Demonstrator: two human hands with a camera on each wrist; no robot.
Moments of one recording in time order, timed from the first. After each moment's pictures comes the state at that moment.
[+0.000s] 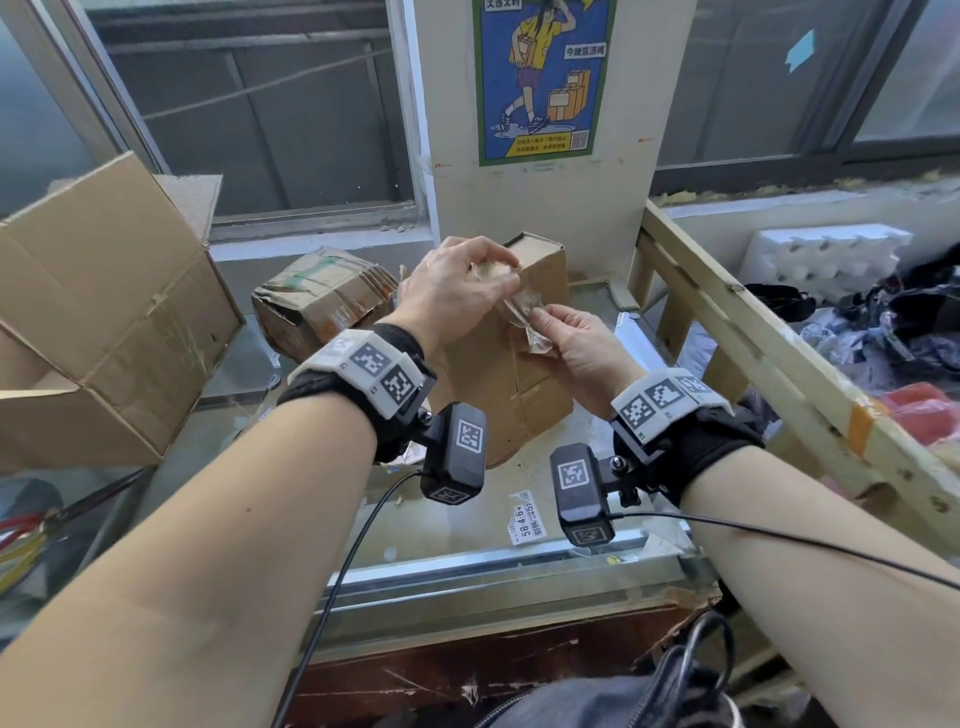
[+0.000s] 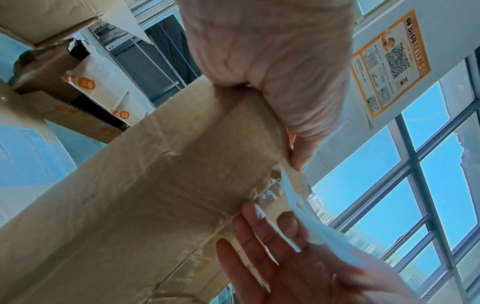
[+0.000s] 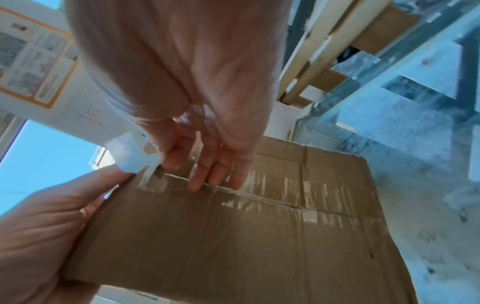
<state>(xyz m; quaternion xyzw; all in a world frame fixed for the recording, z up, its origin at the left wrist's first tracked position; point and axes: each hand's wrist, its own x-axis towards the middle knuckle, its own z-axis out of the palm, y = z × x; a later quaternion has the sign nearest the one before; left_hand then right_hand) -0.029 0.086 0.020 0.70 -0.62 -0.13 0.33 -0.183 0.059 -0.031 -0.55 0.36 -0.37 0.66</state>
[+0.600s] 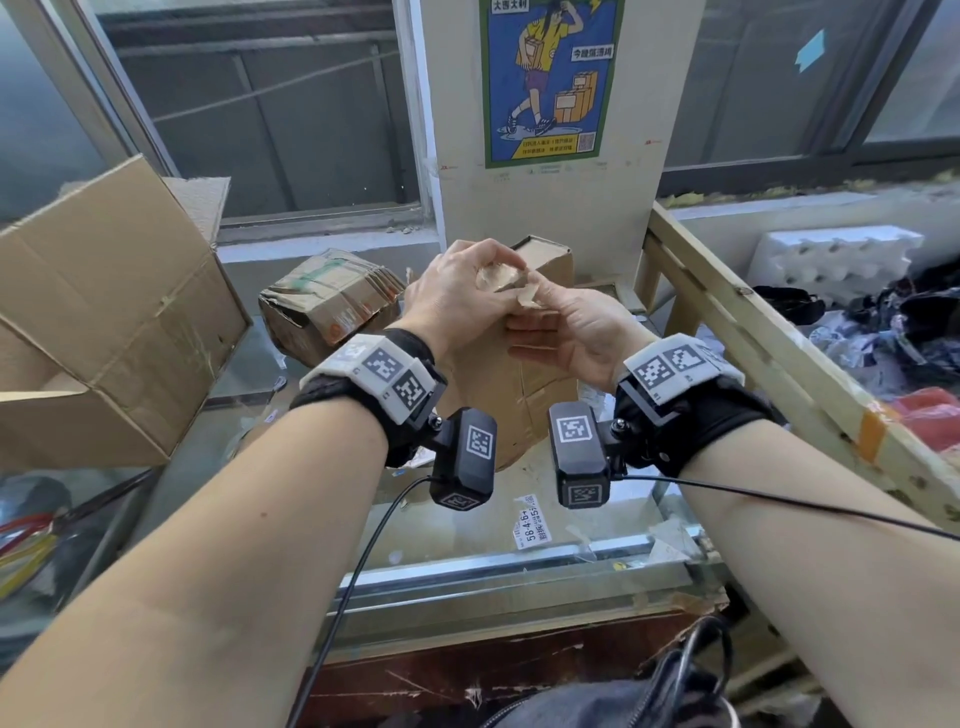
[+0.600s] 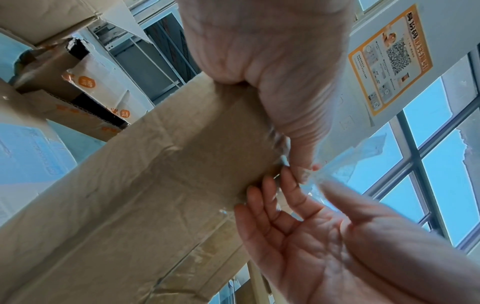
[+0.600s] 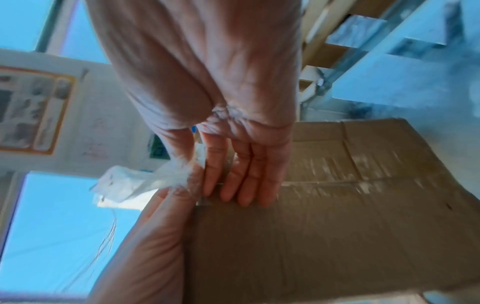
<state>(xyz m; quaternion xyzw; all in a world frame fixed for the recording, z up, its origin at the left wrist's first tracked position) -0.030 0.084 0.018 0.71 -0.62 -0.11 0.31 -0.175 0.052 -0.002 -0.49 0.37 -0.33 0.72</state>
